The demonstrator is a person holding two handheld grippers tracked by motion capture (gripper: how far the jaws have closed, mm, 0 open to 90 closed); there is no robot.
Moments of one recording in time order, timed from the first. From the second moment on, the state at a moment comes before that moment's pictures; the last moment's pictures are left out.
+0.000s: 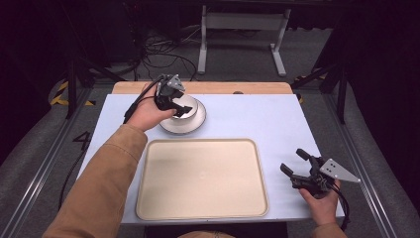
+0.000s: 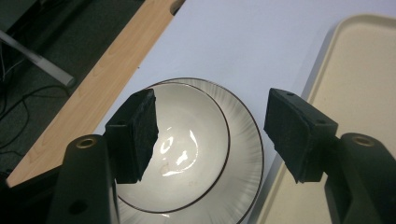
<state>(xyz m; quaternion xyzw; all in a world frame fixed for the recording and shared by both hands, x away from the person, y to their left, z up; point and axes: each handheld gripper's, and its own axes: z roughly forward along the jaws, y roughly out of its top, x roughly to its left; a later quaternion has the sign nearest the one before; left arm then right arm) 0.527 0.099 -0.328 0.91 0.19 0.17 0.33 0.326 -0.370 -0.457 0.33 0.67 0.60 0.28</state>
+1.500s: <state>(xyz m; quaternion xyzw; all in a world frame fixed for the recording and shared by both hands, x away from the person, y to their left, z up) 0.563 0.074 -0.395 0.97 0.14 0.12 0.16 0.325 -0.370 -0.457 0.32 0.67 0.61 0.28</state>
